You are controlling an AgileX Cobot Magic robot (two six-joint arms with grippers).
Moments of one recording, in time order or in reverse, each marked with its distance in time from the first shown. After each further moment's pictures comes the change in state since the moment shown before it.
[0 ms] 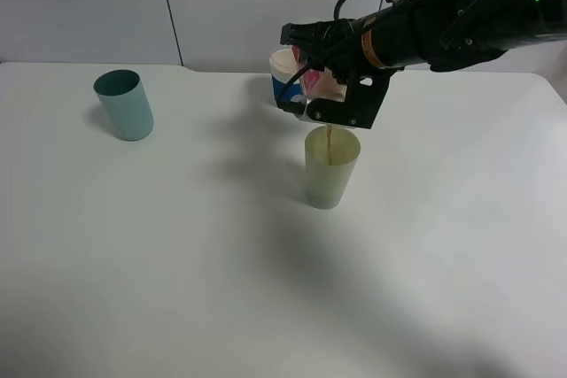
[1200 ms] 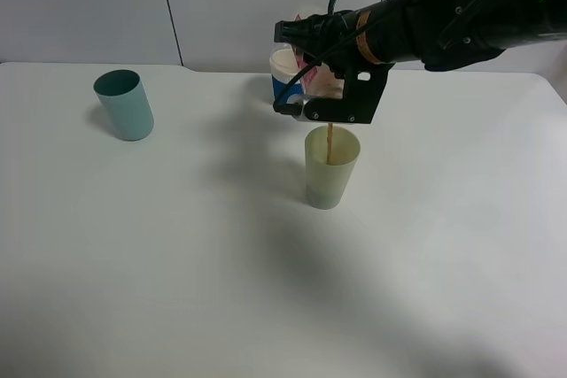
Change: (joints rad) left arm 0.000 0.000 0.000 0.000 0.000 0.000; right arm 0.046 -0.022 0.000 0.003 0.077 -0.062
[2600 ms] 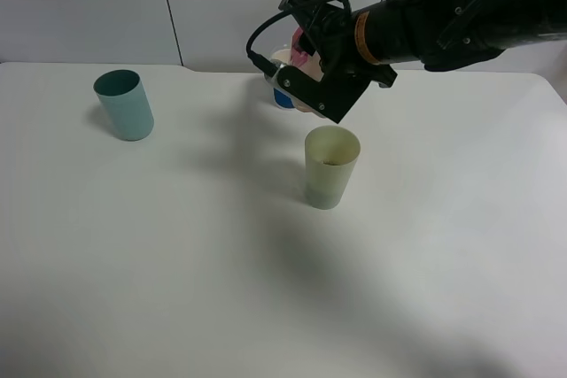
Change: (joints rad) left arm 0.000 0.000 0.000 -0.005 -0.001 0.000; right arm 0.000 0.000 0.000 -0.003 -0.017 0.468
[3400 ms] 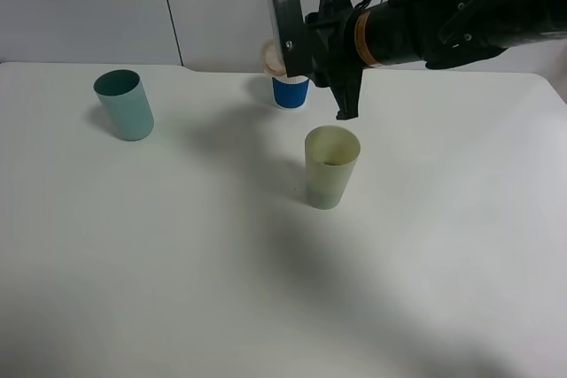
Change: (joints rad) left arm 0.000 0.000 0.000 0.005 0.000 0.000; right arm -0.018 0.000 0.000 0.064 -0.103 0.845
